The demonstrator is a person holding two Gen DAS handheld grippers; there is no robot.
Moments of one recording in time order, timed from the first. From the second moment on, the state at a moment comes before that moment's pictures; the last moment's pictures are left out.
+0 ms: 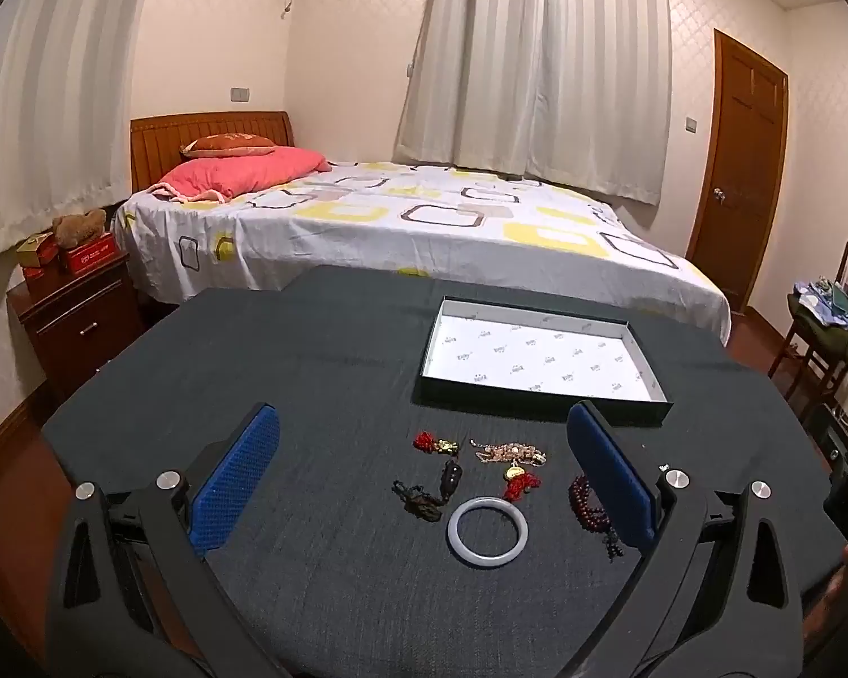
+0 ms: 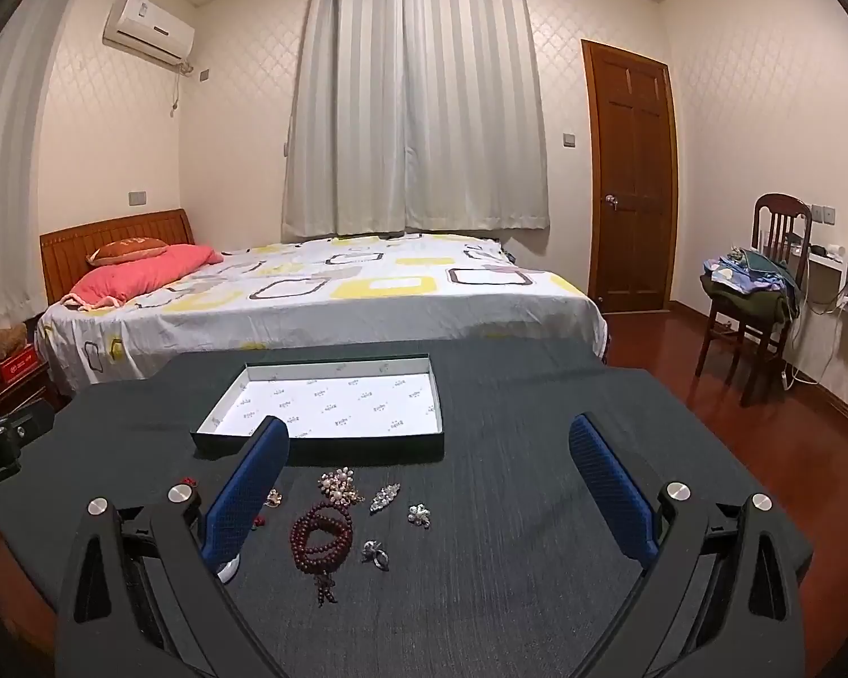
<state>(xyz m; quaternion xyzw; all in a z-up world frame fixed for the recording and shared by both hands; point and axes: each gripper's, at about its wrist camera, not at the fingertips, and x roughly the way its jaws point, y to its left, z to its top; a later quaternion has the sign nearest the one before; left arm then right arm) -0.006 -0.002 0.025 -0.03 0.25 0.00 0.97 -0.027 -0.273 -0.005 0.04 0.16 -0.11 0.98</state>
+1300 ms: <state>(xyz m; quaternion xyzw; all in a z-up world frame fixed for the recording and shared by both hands) -0.012 0.002 0.028 -0.03 0.25 0.00 0.97 -0.031 -0.272 0.000 0.04 0.16 -0.10 0.98</state>
